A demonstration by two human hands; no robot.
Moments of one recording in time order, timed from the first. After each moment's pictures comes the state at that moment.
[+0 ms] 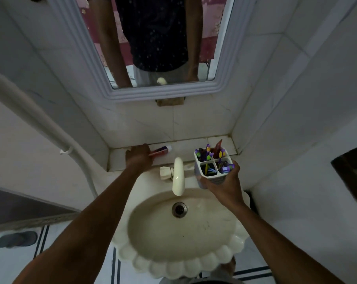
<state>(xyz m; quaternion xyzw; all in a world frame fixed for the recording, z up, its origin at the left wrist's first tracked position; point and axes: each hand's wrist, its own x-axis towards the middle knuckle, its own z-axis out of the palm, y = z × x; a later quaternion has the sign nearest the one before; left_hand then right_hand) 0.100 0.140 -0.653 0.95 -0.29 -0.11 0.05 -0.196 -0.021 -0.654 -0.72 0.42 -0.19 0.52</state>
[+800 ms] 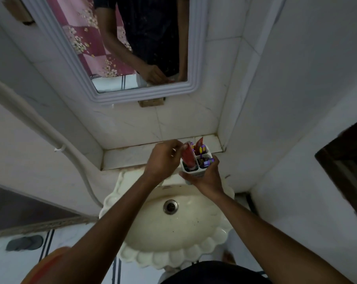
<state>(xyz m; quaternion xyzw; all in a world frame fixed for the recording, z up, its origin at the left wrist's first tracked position) -0.064 0.088 -0.548 0.82 -0.42 -0.05 0.39 -0.204 -0.031 -0.655 -0.72 0.39 -0.17 0.54</state>
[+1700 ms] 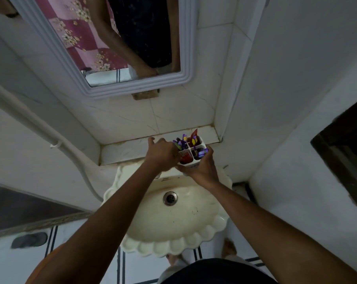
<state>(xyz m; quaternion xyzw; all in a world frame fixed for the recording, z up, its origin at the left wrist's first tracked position) -0.058 0.073 -0.558 0.88 -0.47 -0.09 -0.03 -0.200 -0.027 -0.656 -0.73 0.41 -0.16 0.52</state>
